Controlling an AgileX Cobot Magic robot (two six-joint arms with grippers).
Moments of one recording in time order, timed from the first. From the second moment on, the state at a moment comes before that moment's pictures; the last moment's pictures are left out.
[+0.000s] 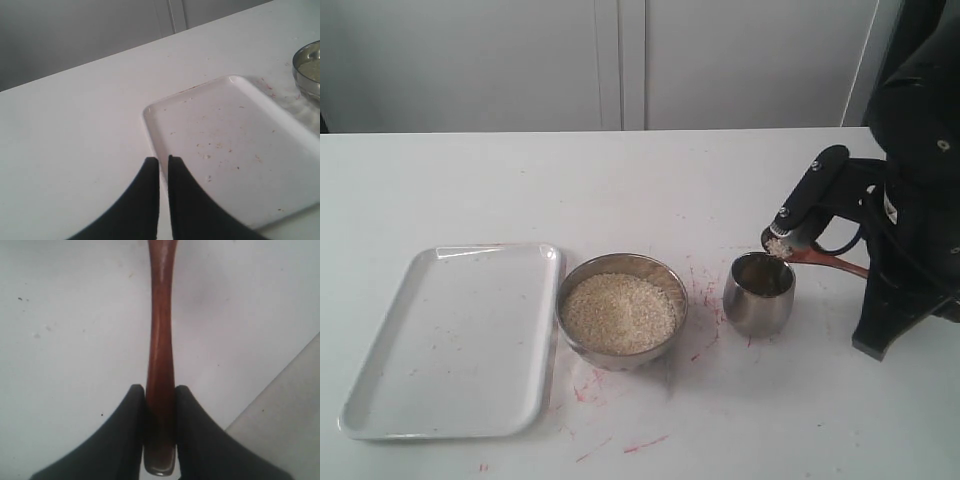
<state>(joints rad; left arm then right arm) -0.09 0.00 0.00 0.00 0.08 0.12 0.39 1.44 -1.03 -0.45 1.20 -0.13</state>
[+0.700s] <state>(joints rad) -0.09 0.00 0.00 0.00 0.08 0.12 0.39 1.49 -1.03 -0.57 1.13 -0.18</state>
